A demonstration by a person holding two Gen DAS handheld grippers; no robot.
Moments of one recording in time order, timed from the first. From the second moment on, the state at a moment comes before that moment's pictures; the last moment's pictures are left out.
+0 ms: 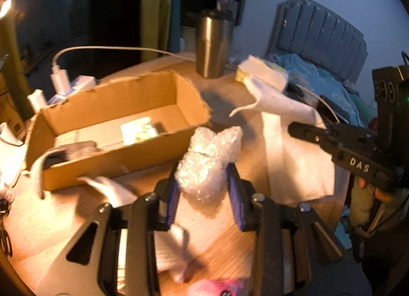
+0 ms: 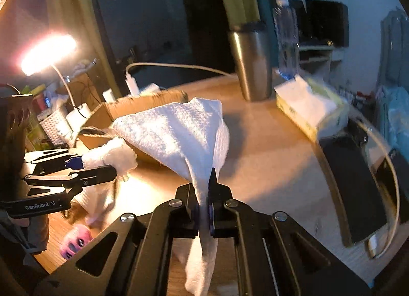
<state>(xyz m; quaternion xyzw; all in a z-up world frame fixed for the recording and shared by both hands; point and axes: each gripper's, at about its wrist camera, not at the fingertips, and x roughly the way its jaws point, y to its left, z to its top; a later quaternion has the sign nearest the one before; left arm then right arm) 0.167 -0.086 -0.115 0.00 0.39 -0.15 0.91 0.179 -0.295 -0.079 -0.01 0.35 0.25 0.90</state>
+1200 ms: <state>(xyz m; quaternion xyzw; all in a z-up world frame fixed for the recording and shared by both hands) 0.137 0.061 -0.043 -0.09 0.25 -0.06 0.96 0.208 -0.170 0.005 -0.08 0.24 0.32 0.91</state>
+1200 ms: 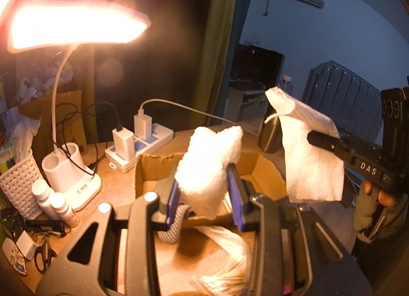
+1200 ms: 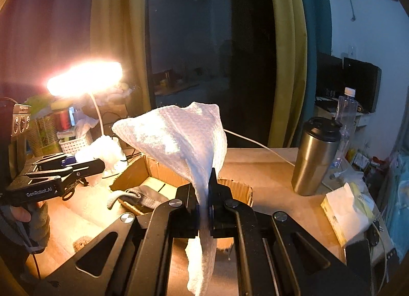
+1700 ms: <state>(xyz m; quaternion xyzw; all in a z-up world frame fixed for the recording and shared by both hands) 0.179 0.065 -0.070 -0.09 0.27 -0.06 0.96 0.250 -0.144 -0.041 -0.11 0.27 0.31 0.90</state>
